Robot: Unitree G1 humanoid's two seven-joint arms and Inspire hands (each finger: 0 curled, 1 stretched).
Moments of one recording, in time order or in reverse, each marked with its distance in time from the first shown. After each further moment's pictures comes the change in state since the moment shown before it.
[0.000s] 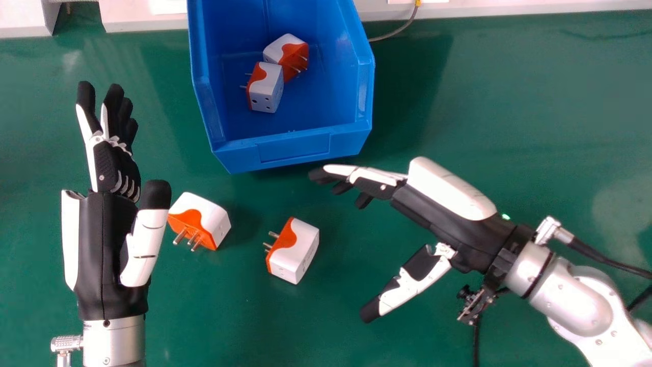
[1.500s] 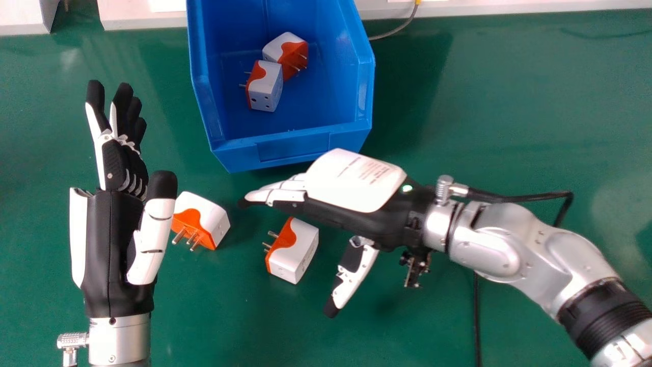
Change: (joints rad) left arm -0.001 -0.001 -0.018 -0.005 0.001 0.009 0.003; right arm -0.339 0.081 0.253 0.174 -0.471 0.031 -0.204
